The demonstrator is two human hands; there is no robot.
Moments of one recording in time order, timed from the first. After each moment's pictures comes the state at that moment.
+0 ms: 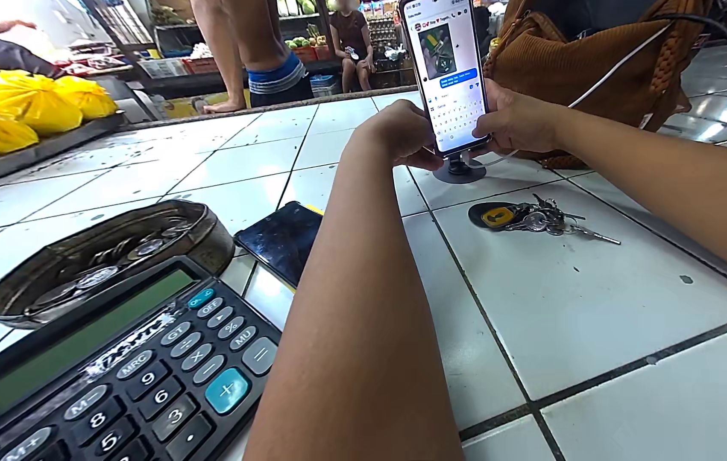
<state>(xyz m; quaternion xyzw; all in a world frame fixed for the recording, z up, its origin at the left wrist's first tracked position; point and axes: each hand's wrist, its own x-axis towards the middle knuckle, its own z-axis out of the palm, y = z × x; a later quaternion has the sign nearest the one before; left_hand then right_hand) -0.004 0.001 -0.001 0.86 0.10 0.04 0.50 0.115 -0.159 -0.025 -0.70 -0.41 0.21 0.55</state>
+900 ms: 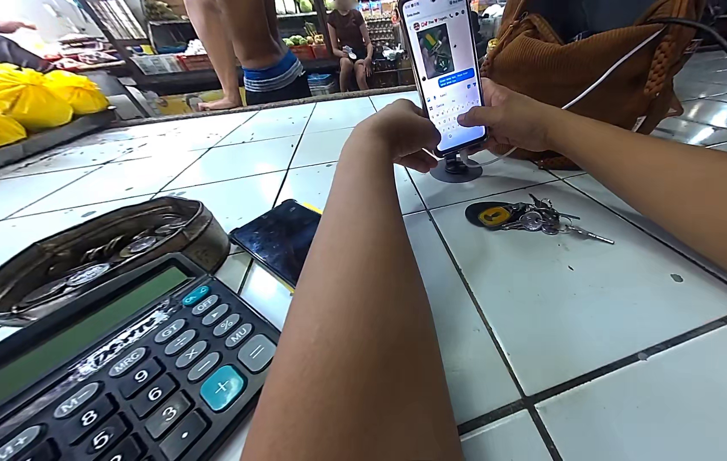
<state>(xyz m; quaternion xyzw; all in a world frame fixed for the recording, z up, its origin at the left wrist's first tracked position) -0.003 0.001 -0.001 0.88 0.11 0.04 0.46 0.115 -0.154 -0.025 -0.72 -0.41 0.17 0.54</state>
